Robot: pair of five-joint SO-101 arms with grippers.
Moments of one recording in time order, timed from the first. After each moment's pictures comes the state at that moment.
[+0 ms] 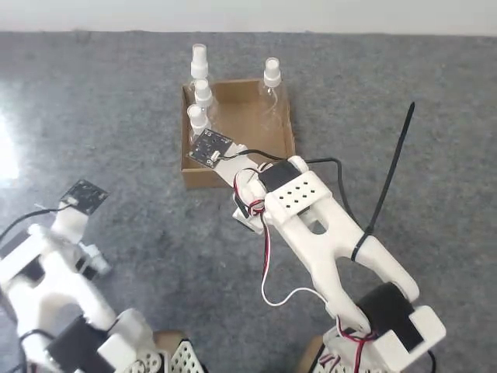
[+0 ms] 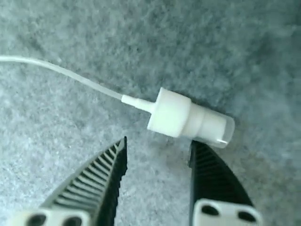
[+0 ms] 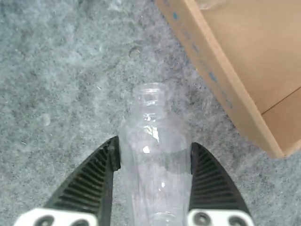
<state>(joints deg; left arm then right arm) -53.3 -17.2 56.3 54.0 -69.5 -37.5 -4.7 21.9 65.3 23.7</state>
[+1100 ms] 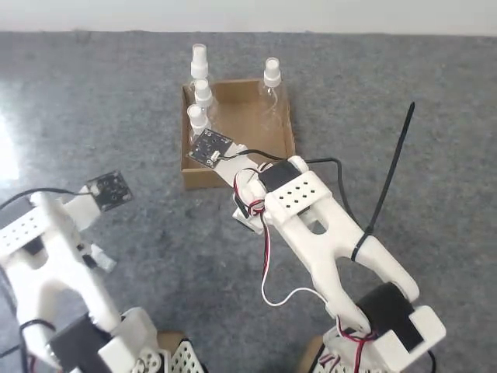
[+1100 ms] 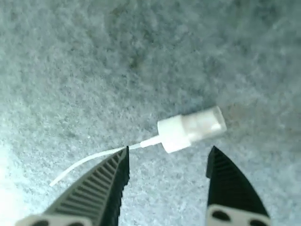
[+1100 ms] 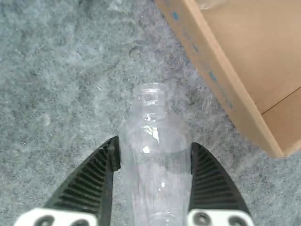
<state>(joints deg) -44.7 -17.2 43.7 67.3 -89.1 -37.5 -4.7 21.9 65.3 23.7</state>
